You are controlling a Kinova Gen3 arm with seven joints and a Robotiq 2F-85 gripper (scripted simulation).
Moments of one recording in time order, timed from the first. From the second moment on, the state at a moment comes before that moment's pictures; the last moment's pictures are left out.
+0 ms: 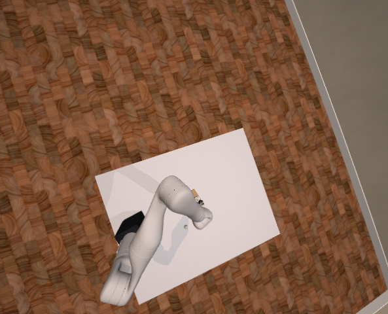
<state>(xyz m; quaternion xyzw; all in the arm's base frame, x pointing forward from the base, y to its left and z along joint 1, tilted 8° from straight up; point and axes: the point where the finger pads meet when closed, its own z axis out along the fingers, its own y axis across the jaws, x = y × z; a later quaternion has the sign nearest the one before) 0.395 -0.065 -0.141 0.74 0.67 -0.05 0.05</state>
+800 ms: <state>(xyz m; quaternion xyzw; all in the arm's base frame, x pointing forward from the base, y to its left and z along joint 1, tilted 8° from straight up) 0.394 -0.065 -0.139 0.74 0.67 -0.05 0.05</state>
